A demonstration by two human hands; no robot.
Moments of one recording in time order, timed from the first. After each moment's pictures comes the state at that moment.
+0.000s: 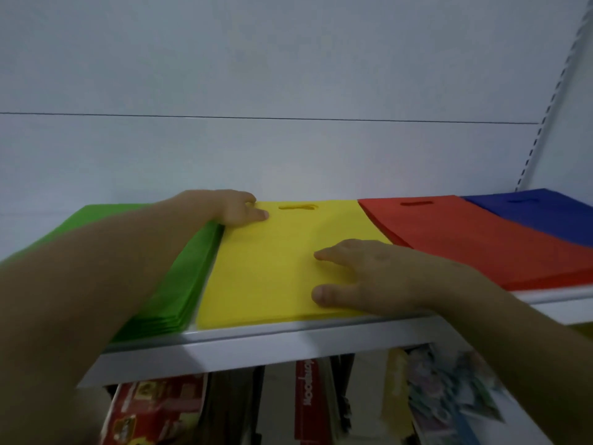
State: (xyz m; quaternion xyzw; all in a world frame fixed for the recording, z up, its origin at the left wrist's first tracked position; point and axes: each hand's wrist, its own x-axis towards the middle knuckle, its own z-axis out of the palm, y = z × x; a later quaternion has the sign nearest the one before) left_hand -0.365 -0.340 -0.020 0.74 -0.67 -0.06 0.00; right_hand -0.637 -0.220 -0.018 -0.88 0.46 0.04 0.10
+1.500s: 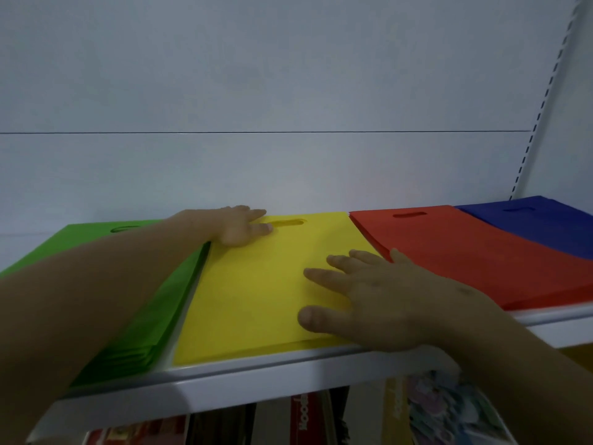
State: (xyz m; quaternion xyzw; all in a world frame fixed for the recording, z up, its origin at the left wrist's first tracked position) left_hand -0.382 -0.358 -0.027 0.70 -0.71 -0.05 -0.01; right_hand -0.644 -0.218 -0.014 -0.87 0.47 0.10 0.06
